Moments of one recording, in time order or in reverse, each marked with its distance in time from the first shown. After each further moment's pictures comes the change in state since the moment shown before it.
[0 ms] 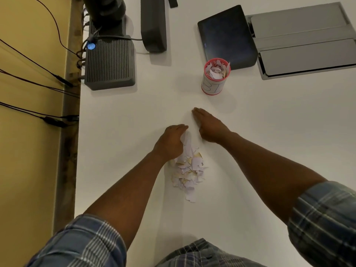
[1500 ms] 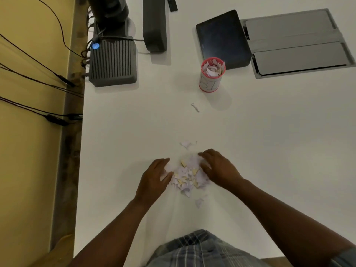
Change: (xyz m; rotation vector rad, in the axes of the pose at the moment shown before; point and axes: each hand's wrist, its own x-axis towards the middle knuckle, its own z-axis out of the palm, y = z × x) left_hand -0.146 -0.028 0.048 -0.154 0.299 -0.028; right_hand -0.149 -0.012 0.059 0.060 0.110 -0.020
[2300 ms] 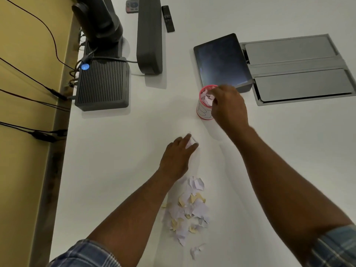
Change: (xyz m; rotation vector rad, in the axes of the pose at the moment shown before) left_hand 0.195 0.052 0.037 0.539 -0.233 0.236; right_hand 0.189 -0.014 -0.170 -0.156 0.536 0.046
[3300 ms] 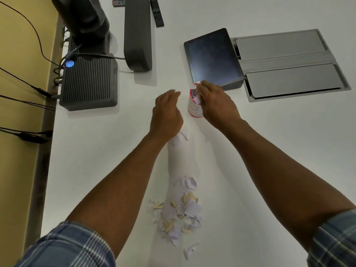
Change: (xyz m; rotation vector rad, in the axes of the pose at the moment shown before) left_hand 0.074 0.005 -0.088 -0.398 0.359 -0.239; right_hand 0.008 0.018 0.015 -0.046 -0.162 -0.131
